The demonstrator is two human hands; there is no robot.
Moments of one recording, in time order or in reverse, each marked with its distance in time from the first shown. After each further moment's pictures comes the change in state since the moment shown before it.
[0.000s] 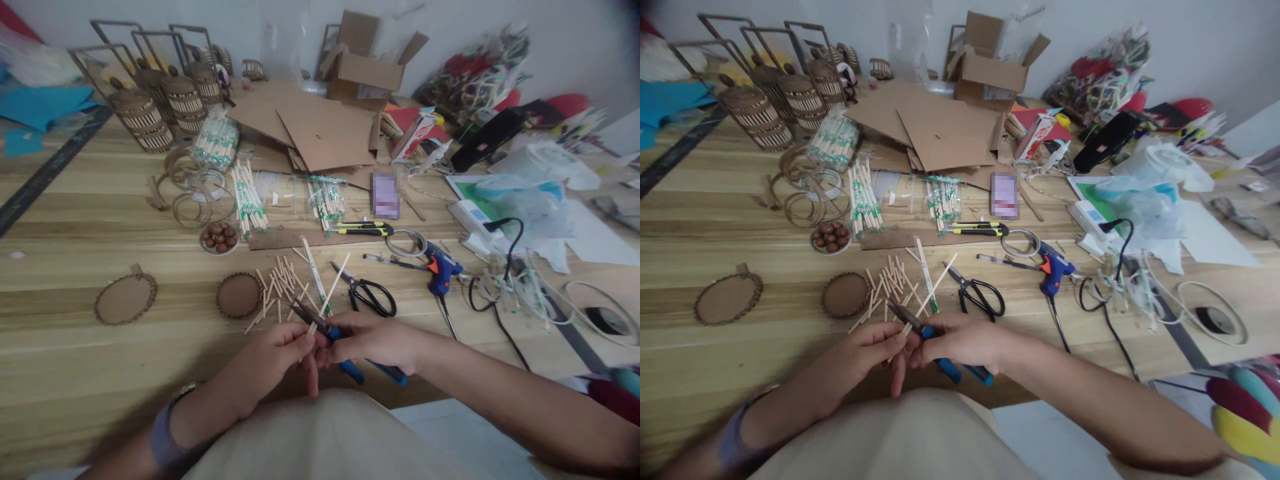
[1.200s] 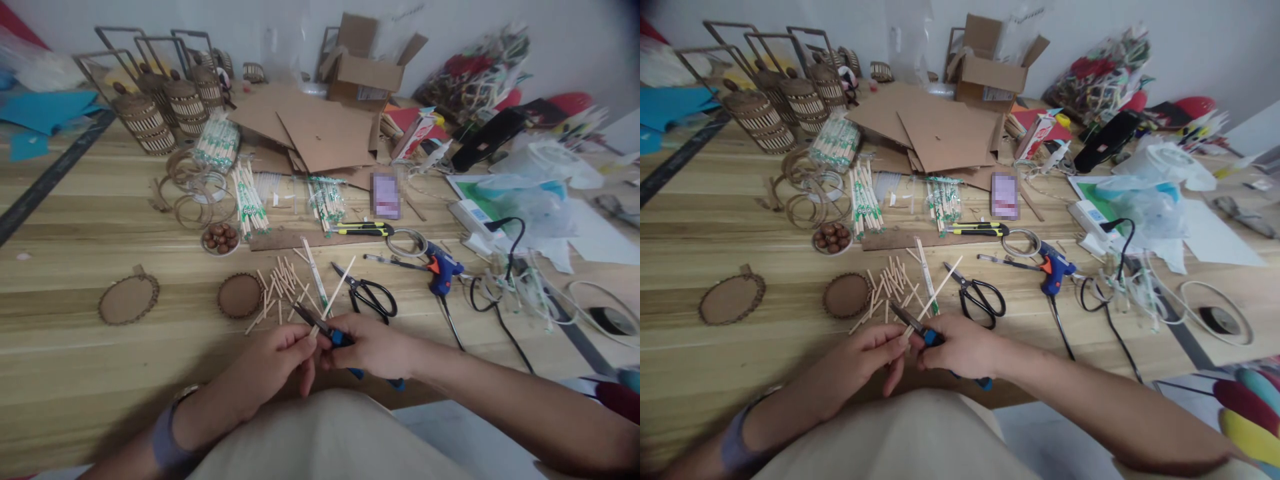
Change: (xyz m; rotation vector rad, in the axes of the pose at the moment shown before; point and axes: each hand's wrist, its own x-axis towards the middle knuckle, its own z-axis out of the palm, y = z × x) left_hand -0.003 0.004 0.005 0.057 0.042 -0.056; right_hand 0.003 0.007 -0.001 -0.366 0.040 -0.111
